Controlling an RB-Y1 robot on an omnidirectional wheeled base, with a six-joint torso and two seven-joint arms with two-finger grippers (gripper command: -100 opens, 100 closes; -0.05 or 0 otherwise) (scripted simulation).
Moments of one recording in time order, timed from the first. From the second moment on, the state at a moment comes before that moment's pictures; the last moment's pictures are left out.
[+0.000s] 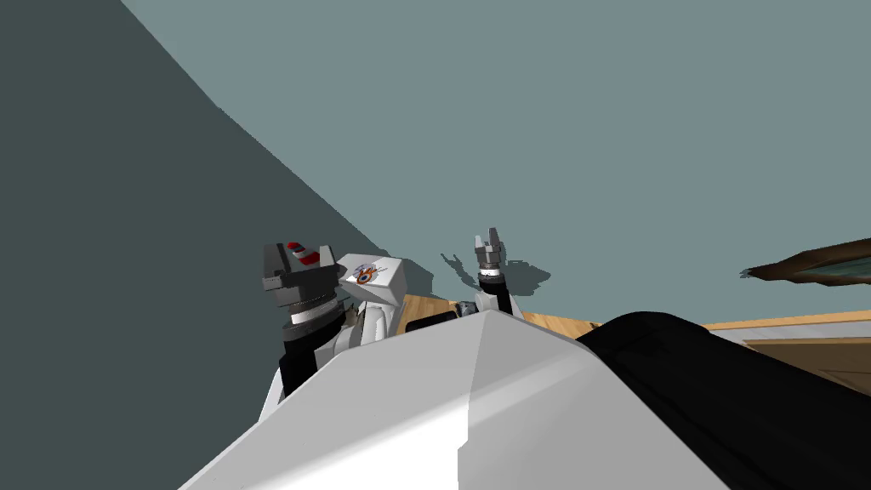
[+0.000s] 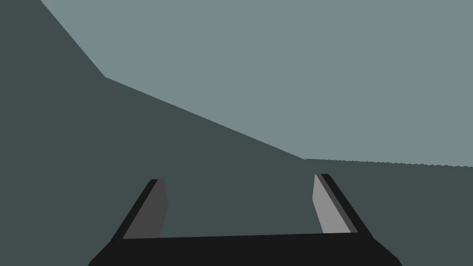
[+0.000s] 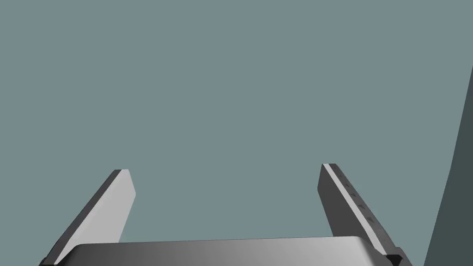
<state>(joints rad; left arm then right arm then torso) 0.55 0.02 0.02 -2.38 -0.05 -0.55 0.14 0.50 0.01 0.03 -2.20 0.05 -0.58 0.01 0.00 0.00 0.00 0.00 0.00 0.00</state>
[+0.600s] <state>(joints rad) 0.56 0.11 0.04 -2.29 -0.08 -0.49 0.14 0.50 0.01 0.03 -2.20 0.05 -0.58 0.01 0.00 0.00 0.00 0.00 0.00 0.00</state>
